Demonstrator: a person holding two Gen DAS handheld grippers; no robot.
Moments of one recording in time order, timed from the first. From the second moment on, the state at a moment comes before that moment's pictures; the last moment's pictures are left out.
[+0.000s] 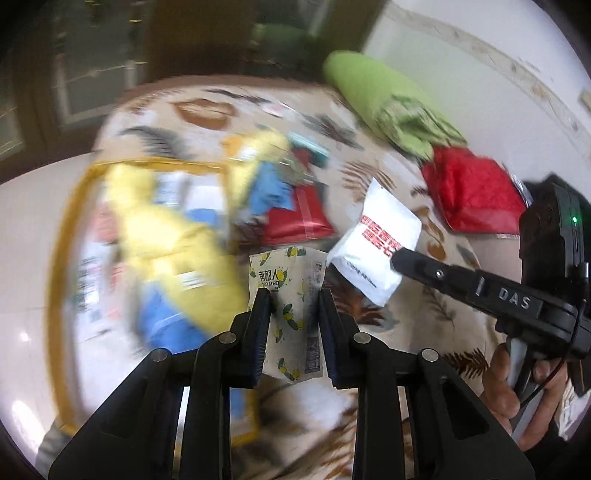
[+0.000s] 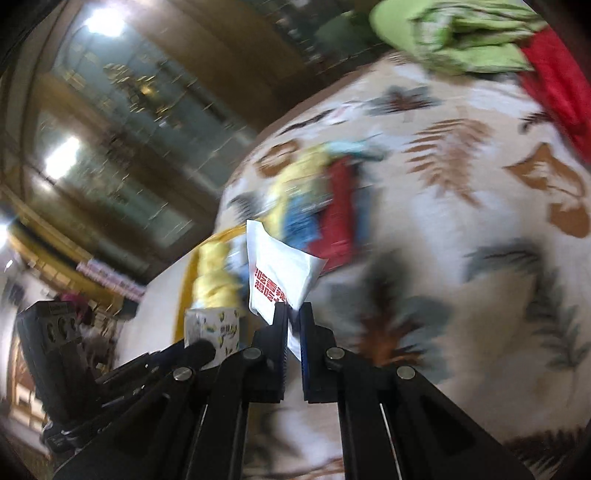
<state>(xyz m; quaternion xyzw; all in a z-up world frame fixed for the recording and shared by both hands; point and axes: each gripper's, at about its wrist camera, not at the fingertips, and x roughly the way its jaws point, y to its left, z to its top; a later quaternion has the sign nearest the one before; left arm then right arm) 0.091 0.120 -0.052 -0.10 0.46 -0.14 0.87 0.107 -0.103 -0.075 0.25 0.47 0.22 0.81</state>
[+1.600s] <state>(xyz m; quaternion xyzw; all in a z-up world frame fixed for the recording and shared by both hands) 0.074 0.226 -0.079 -0.12 0.47 -0.03 0.87 0.068 -0.008 -0.102 0.18 0.50 0.34 0.77</state>
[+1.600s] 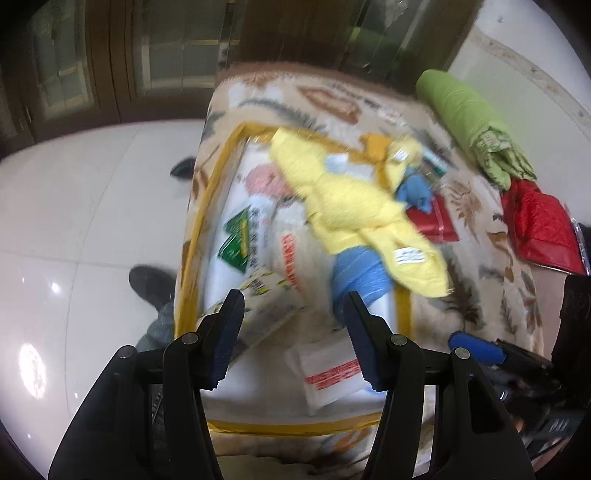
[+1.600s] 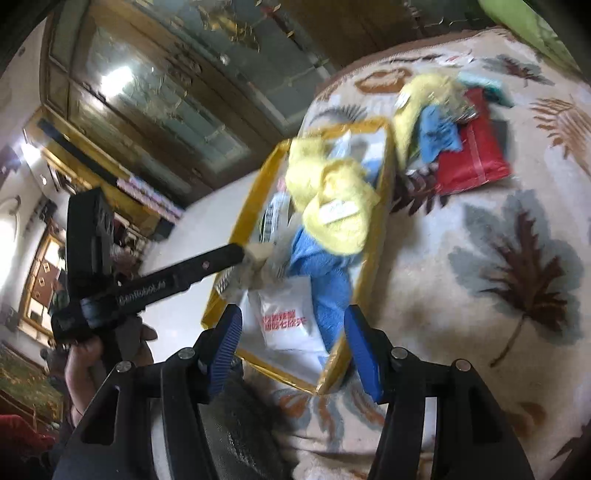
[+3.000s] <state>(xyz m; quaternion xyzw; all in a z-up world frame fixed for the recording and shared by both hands) 0.300 0.113 -0.073 -0.15 0.44 -0.17 0.87 0.247 -0.131 -0.118 0.25 0.48 0.19 0.82</state>
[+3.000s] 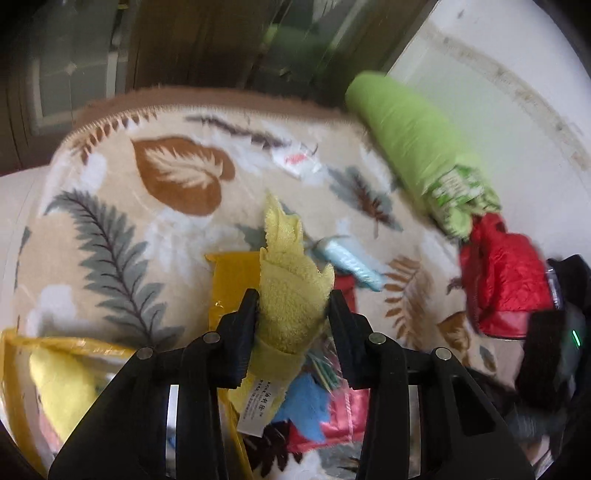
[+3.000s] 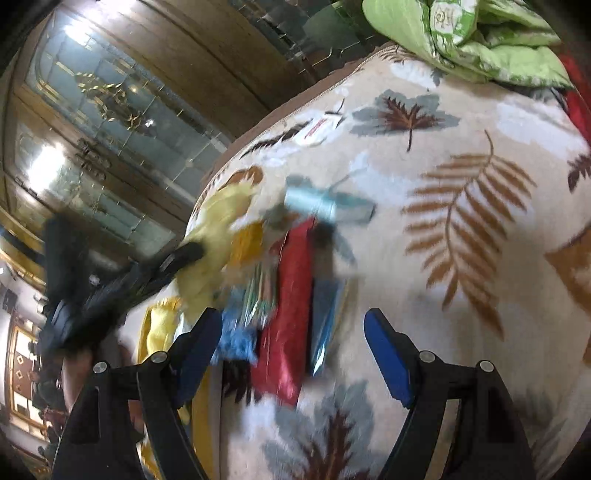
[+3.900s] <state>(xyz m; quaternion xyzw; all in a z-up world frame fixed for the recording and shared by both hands) 0.160 0.182 -0.050 -0.25 0.37 -0.14 0.89 0.343 -0.121 -0.146 0.18 0.54 0.13 0.81</state>
